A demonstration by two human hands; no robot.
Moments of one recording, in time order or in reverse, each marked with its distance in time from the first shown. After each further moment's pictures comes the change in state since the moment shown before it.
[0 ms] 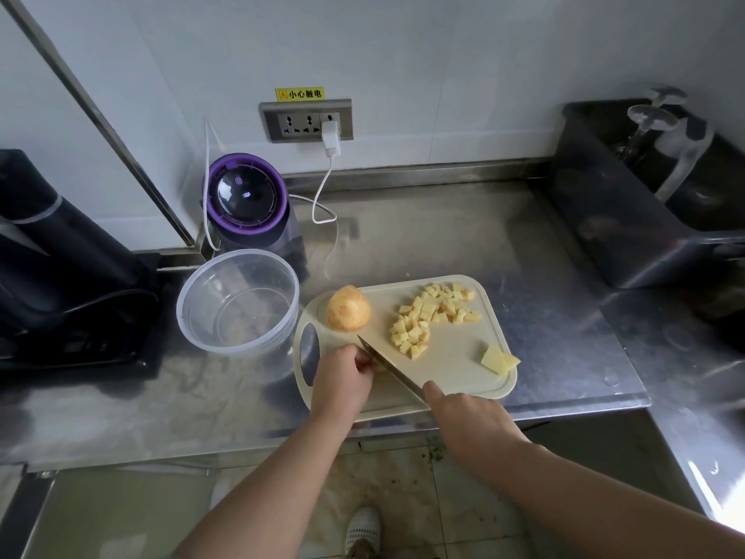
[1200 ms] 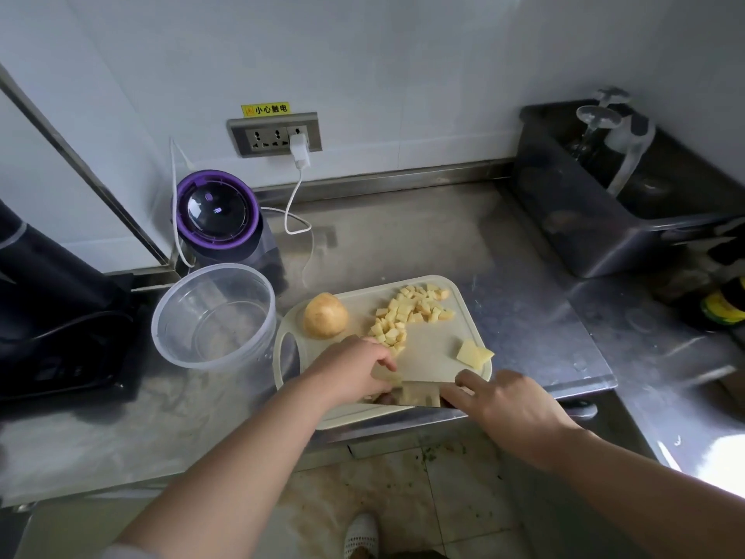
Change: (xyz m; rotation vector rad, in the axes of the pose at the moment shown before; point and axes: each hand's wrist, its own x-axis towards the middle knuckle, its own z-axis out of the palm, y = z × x) left_hand 0.009 0.050 -0.032 0.360 -0.557 0.424; right_hand -0.024 0.072 0.006 -0.418 0.286 -0.213
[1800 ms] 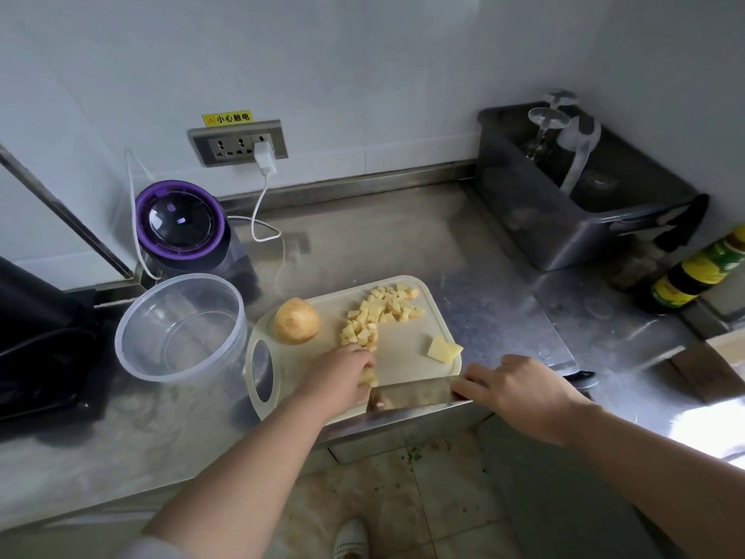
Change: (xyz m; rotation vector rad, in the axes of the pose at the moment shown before) left_hand 0.018 0.006 0.035 0.133 0.116 0.018; right_hand -0.032 0.049 0.022 -0.127 0.095 -0.023
